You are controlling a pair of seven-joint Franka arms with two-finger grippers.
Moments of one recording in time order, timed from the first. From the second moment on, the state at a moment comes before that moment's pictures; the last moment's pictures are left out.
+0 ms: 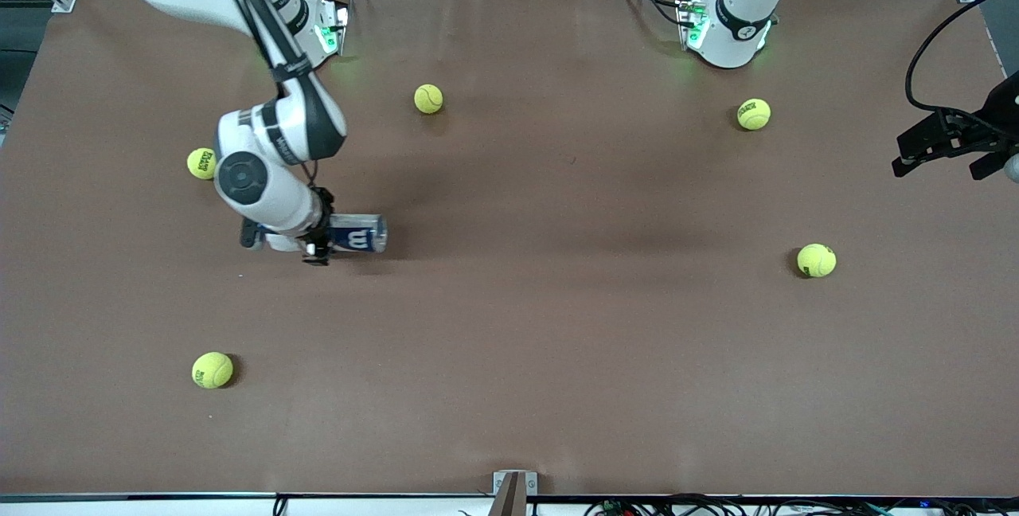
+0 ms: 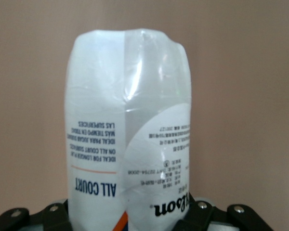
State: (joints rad) left arm -0.09 0.07 0.08 -1.43 -0.02 1.57 0.03; right arm 0.43 0.33 -0.08 -2.04 0.07 2.27 1.90
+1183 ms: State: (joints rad) left arm -0.13 0.18 0.04 -1.47 -0.05 1.46 0.03; right arm 0.86 0.85 -0.09 -1.29 0.12 2.27 2.30
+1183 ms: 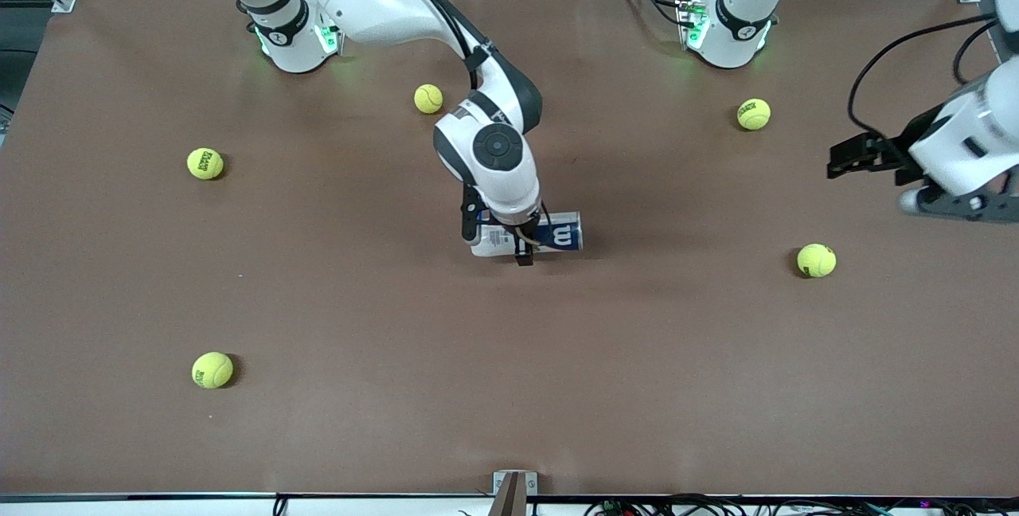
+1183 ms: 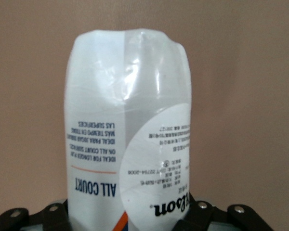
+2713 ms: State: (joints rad) left arm -0.15 0.49 0.02 -1.92 -1.22 1.94 0.39; right arm 0.95 1.02 -0.12 -1.01 0.05 2.11 2.39
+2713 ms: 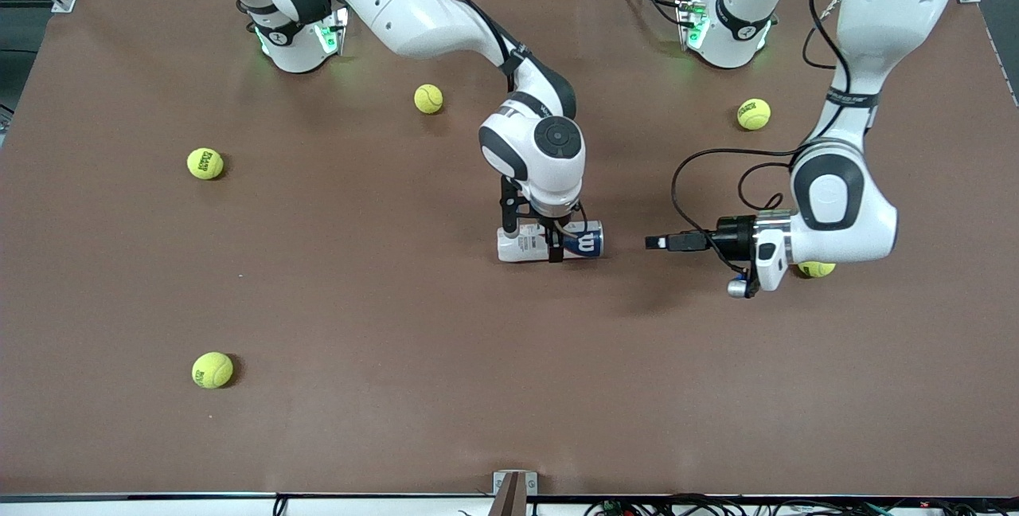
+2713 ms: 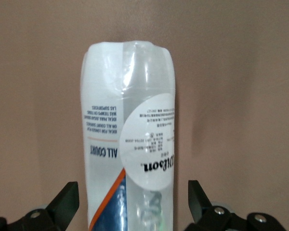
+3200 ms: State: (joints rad) left arm -0.17 0.59 -0.08 -1.95 -1.41 2.08 0.54; right arm 0.85 0.88 -0.10 -0.98 0.05 1.94 2.23
